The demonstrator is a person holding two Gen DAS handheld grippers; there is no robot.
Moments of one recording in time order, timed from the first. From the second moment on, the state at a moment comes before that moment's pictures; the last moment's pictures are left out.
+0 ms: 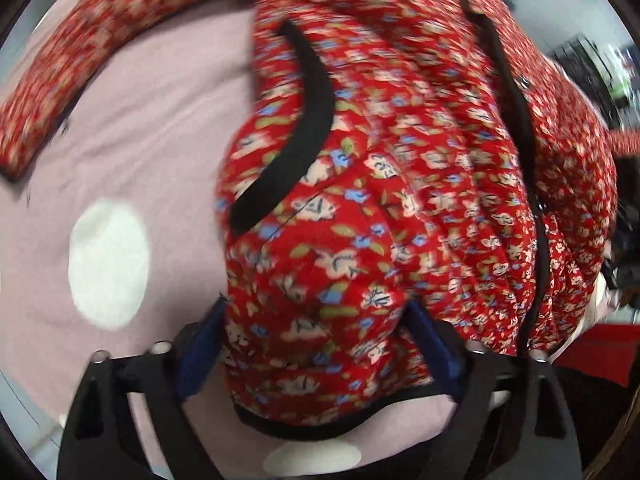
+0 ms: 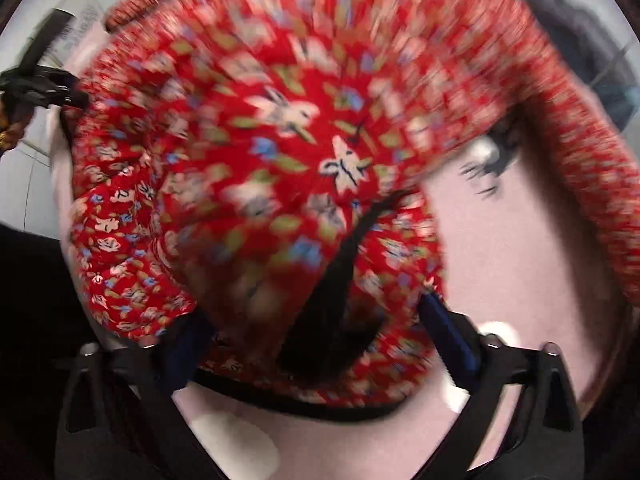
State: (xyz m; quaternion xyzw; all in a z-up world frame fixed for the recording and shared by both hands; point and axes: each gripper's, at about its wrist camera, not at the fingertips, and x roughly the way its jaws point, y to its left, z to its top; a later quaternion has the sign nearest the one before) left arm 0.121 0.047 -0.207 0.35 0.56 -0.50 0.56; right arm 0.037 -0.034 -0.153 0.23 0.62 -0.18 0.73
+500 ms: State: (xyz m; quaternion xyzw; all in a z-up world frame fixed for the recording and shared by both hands) left arm 0.223 0.067 -0.042 0.18 0.56 -0.56 0.58; right arm -0.080 -0.069 0.023 0.60 0.38 -0.27 0.65
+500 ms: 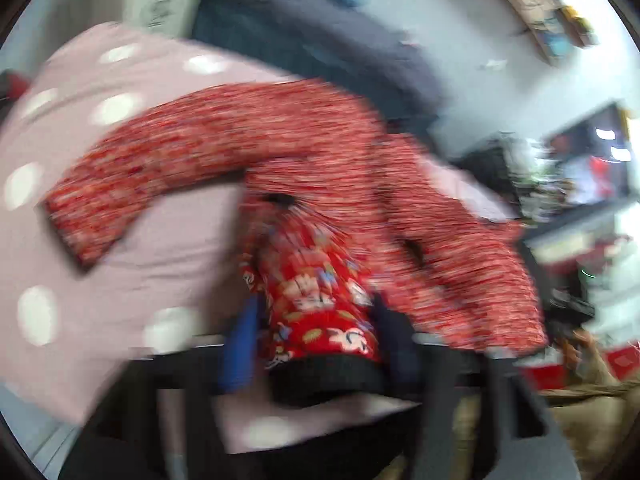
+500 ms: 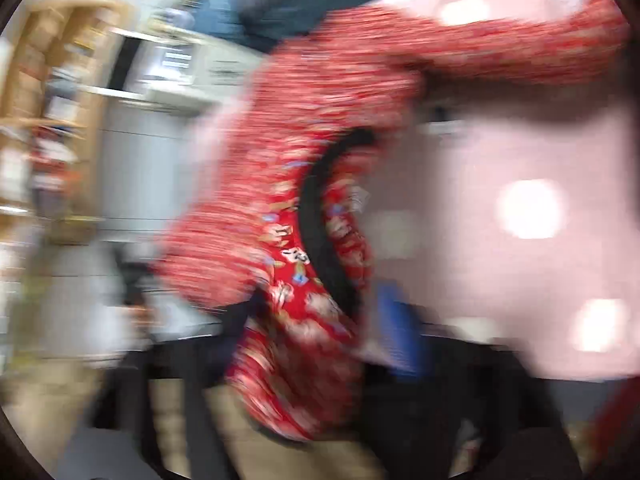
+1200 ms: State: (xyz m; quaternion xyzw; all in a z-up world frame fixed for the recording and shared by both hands) left arm 0.180 0.039 -0.214 0.36 0.58 -0.48 0.55; right arm 0.034 0.007 -0.187 0.51 0.59 -0.20 0.60
